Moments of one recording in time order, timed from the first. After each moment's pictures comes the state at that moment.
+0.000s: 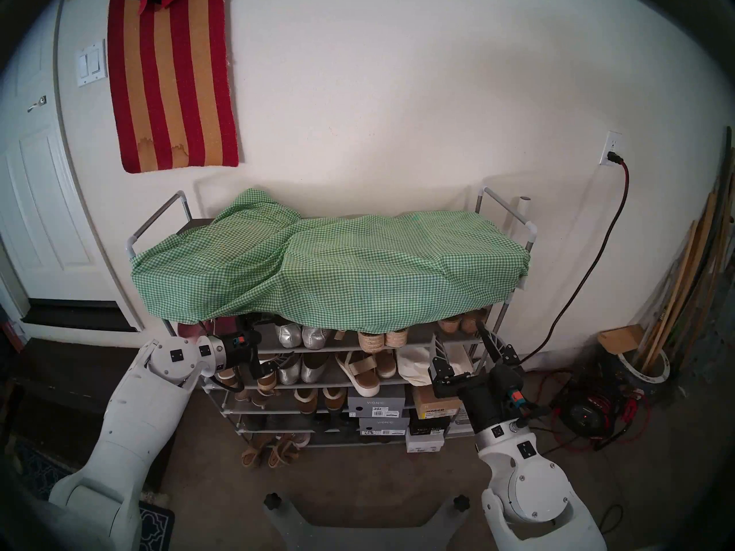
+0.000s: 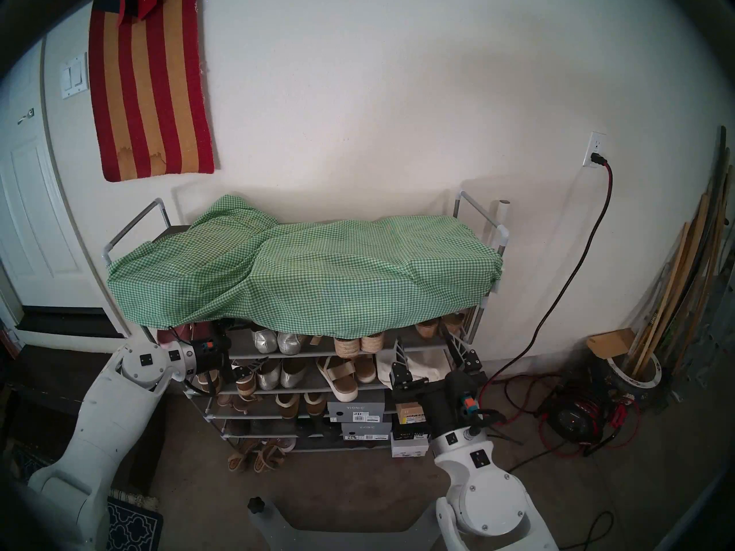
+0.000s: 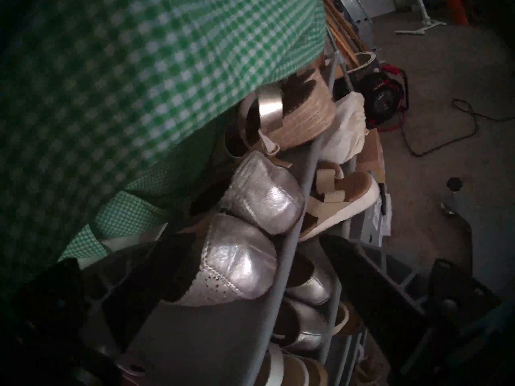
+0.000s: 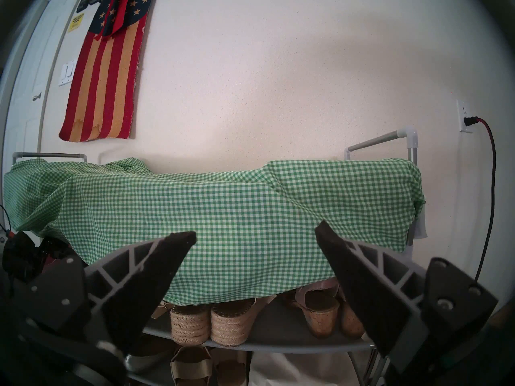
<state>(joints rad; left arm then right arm) 1.35 -1.09 -1.52 -1.19 0.28 -0.37 -0.78 -2.12 -1.40 1.43 -2.08 0.03 -0.27 -0.01</state>
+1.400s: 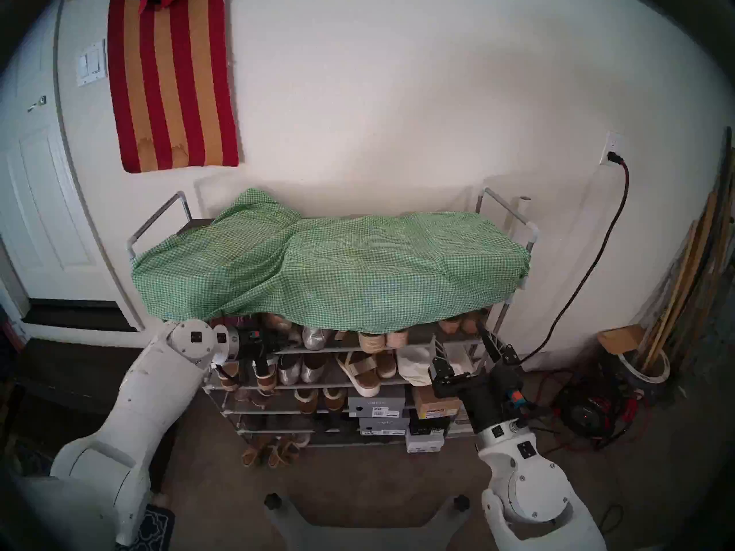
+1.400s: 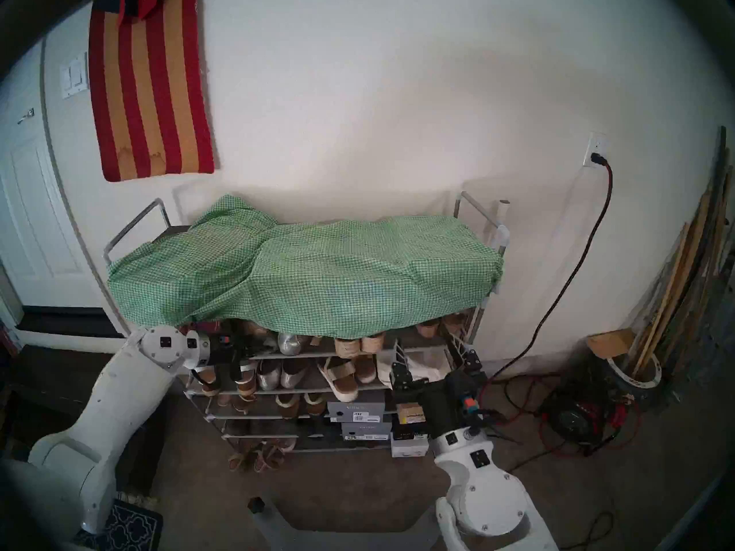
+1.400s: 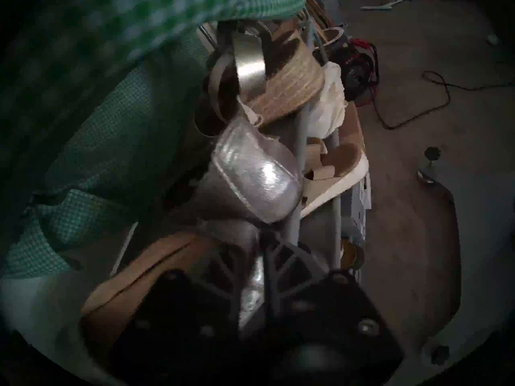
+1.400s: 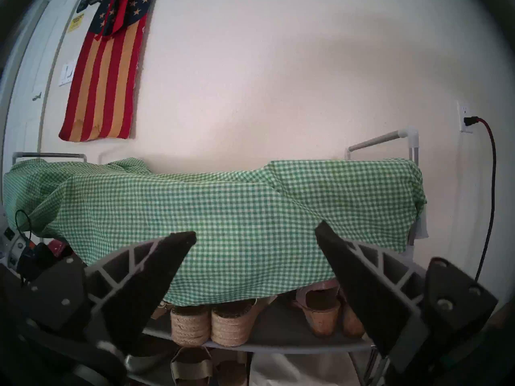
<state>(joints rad) 1.19 -1.09 -1.38 -1.02 0.33 -0.38 -0.90 -2.12 -1.40 1.43 -2.08 0.03 -0.27 -0.01</state>
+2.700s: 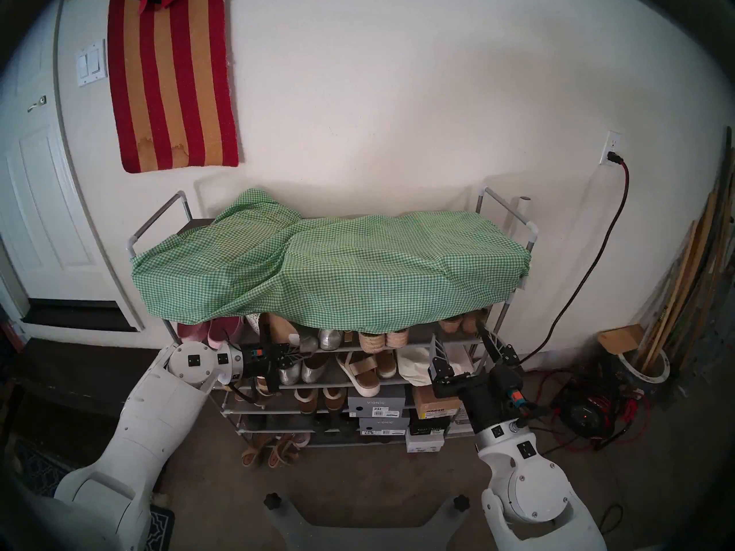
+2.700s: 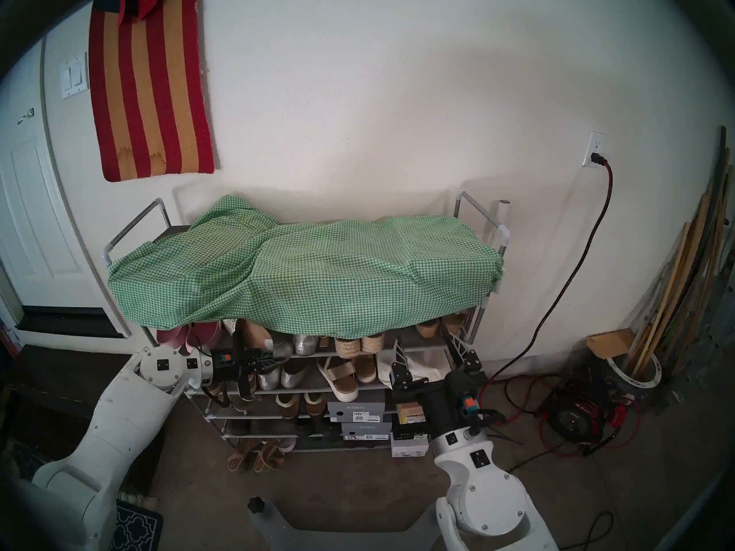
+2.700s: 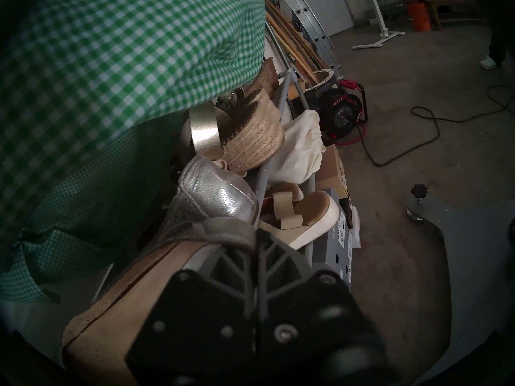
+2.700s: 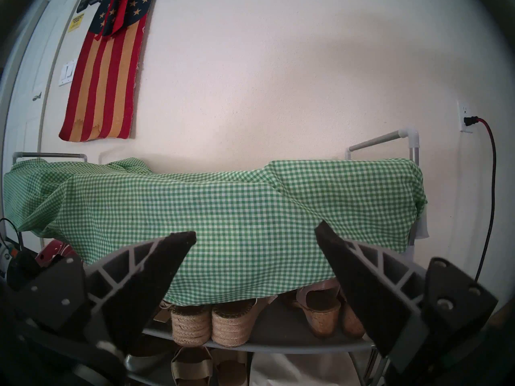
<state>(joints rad) 1.33 -1.10 -1.43 -1.16 0.23 -0.45 -0.91 -2.12 -1.40 1.43 -2.08 0.03 -0.27 -0.01</state>
